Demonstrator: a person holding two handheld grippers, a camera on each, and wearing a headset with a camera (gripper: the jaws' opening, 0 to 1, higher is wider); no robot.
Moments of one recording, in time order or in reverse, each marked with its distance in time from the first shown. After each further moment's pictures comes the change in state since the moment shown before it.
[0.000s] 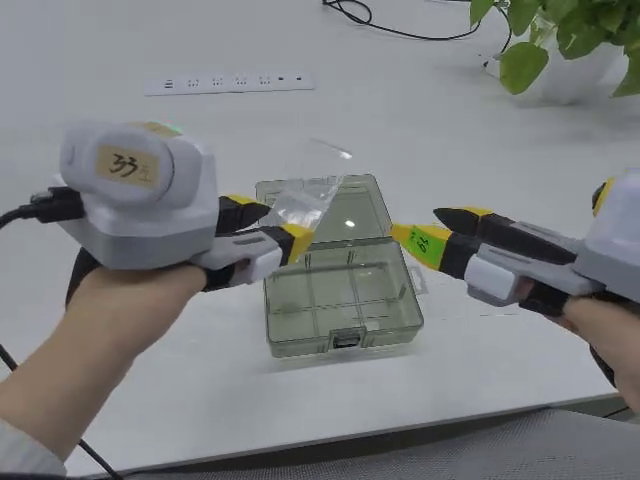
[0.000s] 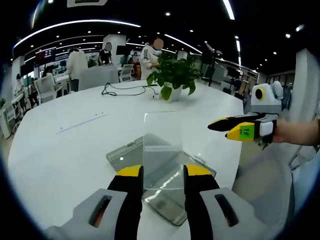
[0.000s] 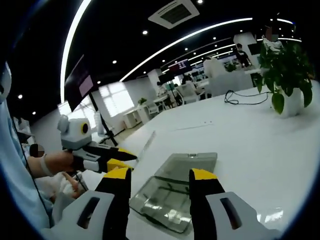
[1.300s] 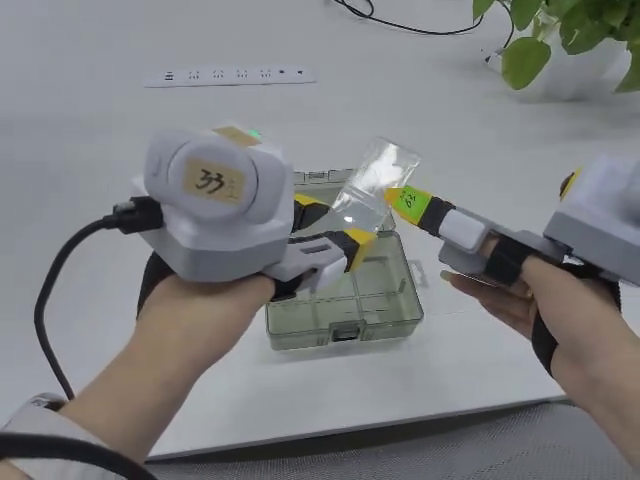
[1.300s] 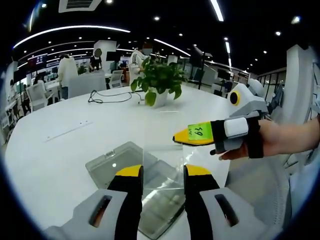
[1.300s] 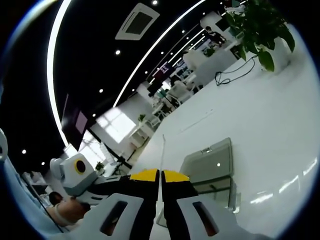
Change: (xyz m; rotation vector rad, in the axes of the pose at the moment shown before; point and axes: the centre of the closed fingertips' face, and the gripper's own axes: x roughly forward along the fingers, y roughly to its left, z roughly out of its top) left arm 0.021 -0.044 0.009 0.040 -0.044 -0.067; right arm 0.021 0.005 0.005 0.379 -0.087 0.031
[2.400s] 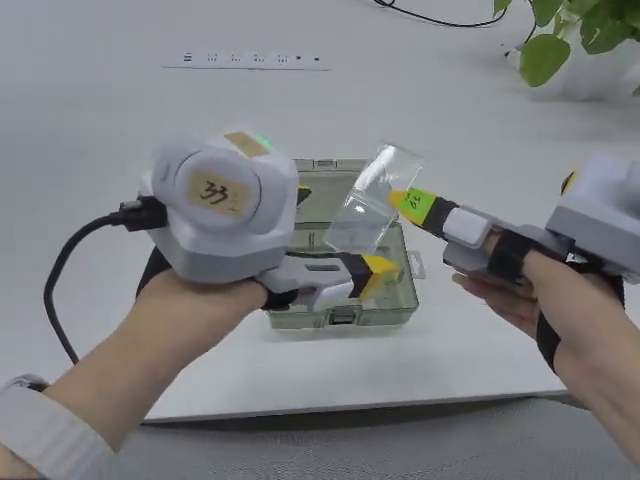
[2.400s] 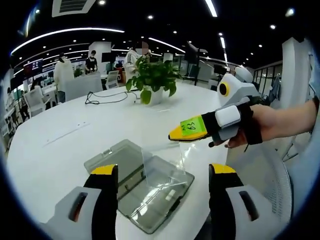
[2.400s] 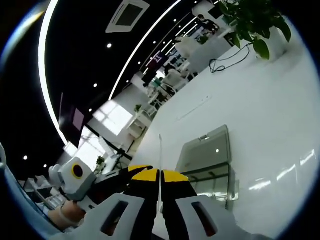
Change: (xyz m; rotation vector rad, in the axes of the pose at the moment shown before) left arm -0.011 -0.017 -0.007 0.052 0.022 -0.014; right arm -0.009 0.001 -0.008 0.063 0.120 -0.019
